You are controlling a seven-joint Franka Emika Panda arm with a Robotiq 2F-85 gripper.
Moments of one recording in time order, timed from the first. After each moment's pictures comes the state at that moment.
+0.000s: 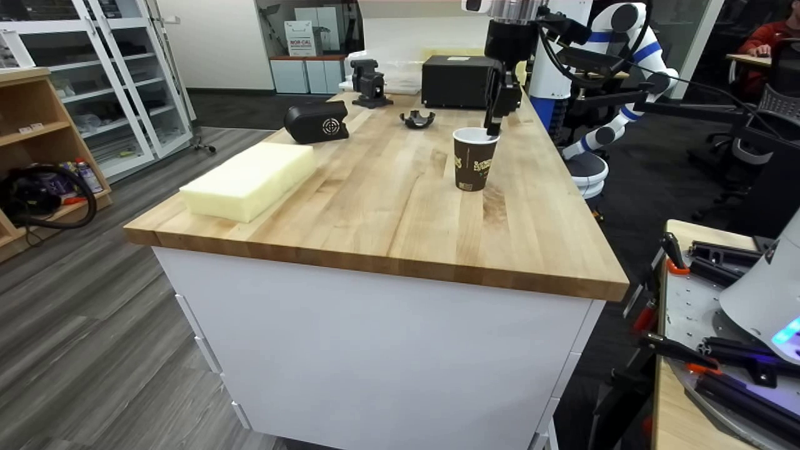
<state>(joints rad) 0.05 -0.17 -0.03 -2.38 -0.06 2.32 -0.49</state>
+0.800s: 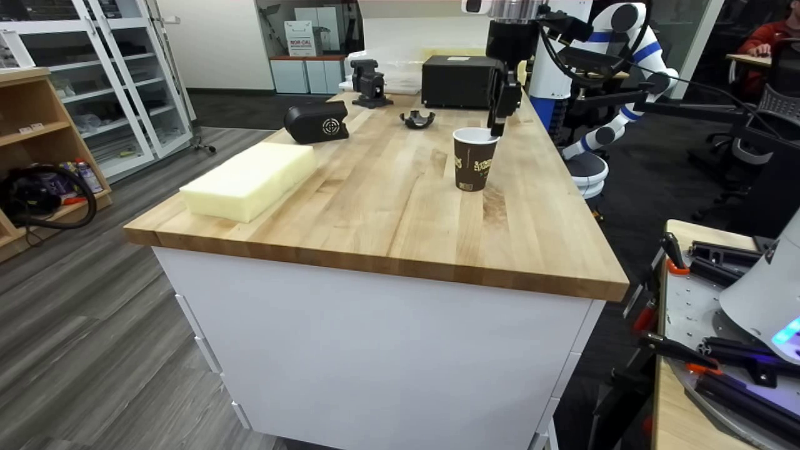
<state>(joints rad) 0.05 -0.17 -0.03 -2.37 -0.06 2.28 -0.49</state>
